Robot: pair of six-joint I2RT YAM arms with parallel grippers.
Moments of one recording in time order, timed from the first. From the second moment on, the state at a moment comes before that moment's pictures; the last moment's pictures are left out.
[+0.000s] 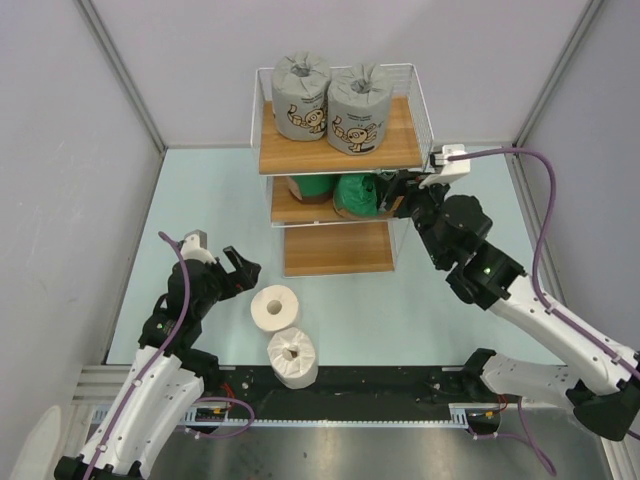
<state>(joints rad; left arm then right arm) -0.27 0.50 0.45 -0.43 -0.02 -0.60 0.82 1.05 1.11 0.00 0.51 0.20</state>
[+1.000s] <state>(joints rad) -0.27 0.51 0.45 -0.43 -0.02 -0.60 1.34 0.97 0.90 -0.31 0.36 0.38</state>
